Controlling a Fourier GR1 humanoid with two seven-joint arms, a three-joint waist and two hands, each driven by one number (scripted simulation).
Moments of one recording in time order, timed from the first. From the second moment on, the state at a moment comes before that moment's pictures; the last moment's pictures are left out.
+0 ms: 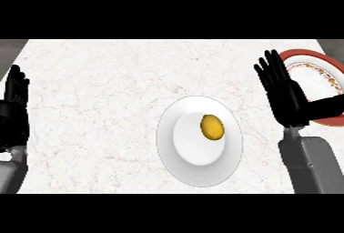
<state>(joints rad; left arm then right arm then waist) -0.17 0.50 -0.04 -1.44 0.14 0.45 -0.06 -0.36 -0.19 -0.05 -1.35 -0.37 0.08 -0.07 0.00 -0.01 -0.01</state>
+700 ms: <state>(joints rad) -0.07 0.29 -0.23 -1.38 0.29 0.24 0.08 -0.46 -0.39 -0.12 -1.25 -0.07 -0.11 -0.22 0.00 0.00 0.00</state>
